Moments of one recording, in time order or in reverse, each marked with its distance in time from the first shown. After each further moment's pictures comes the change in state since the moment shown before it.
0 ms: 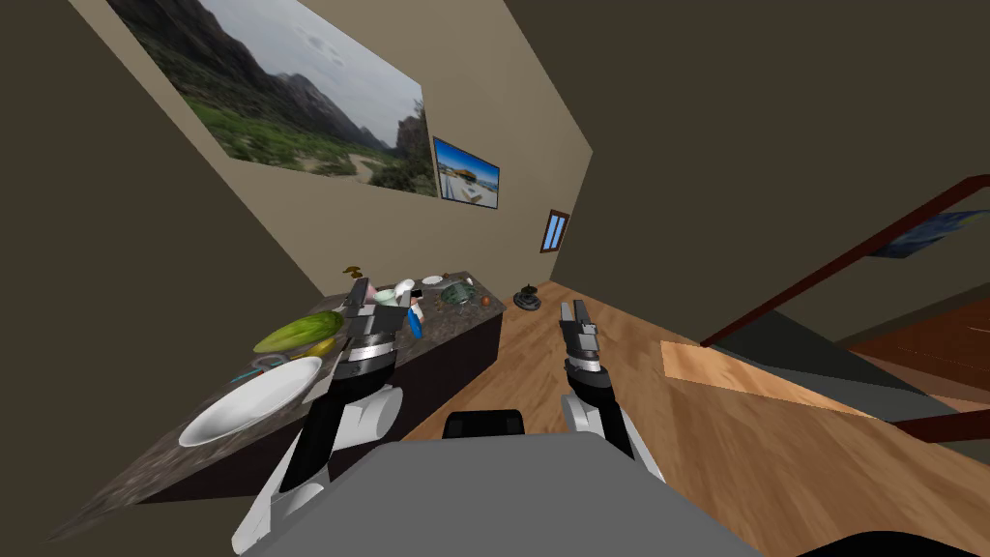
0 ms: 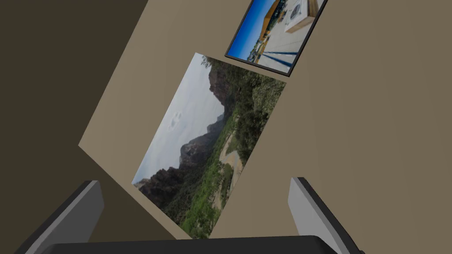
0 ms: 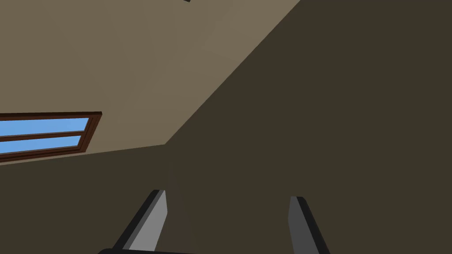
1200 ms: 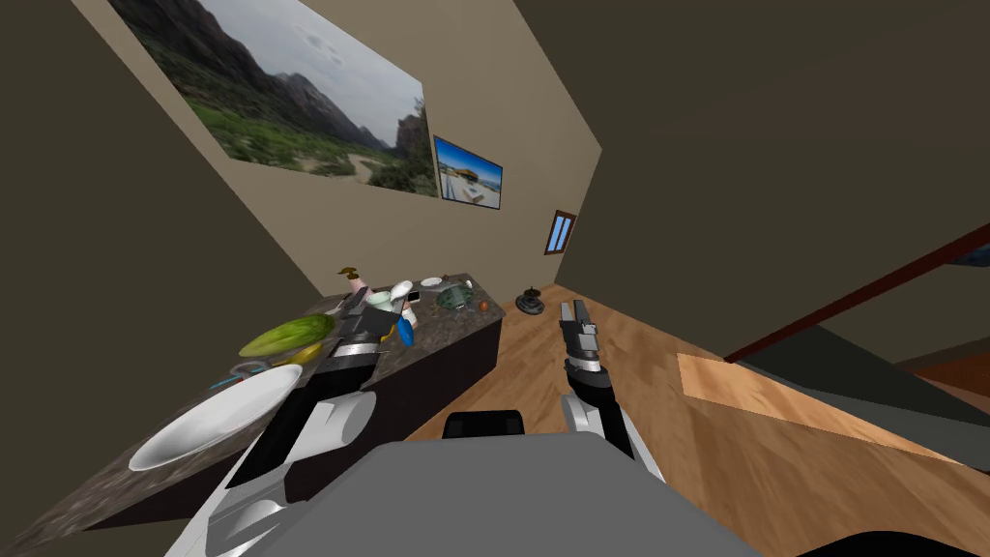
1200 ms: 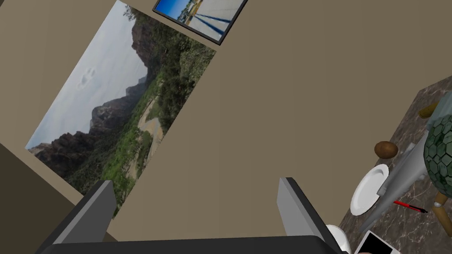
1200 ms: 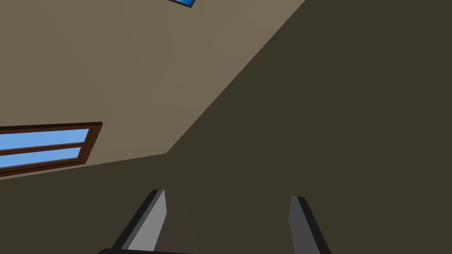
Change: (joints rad) left arm 0.004 0.119 0.160 0.032 0.158 0.248 0.251; right arm 0.000 0.000 0.000 0.000 0.000 0.000 0.000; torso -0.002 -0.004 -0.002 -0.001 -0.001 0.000
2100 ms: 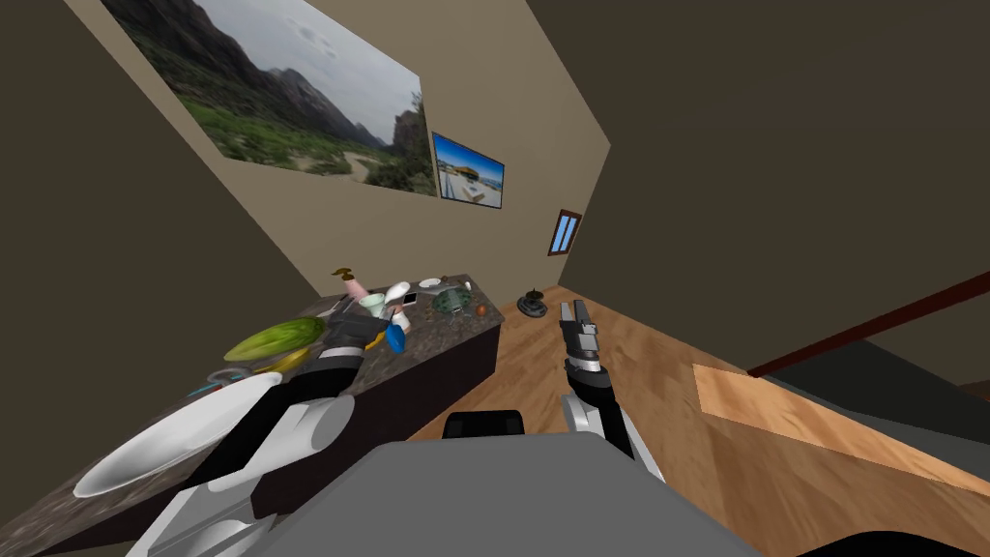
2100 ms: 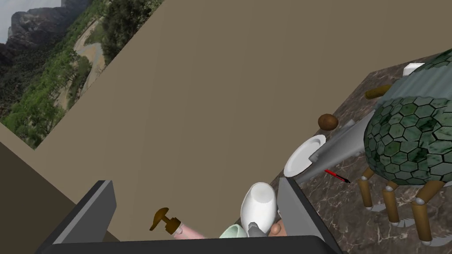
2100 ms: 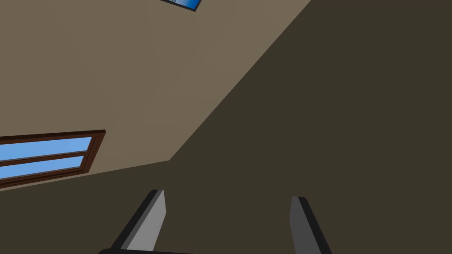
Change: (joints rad) left arm 0.004 0.008 0.139 0.022 0.135 0.216 0.212; right arm 0.000 0.000 0.000 0.000 0.000 0.000 0.000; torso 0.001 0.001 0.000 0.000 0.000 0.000
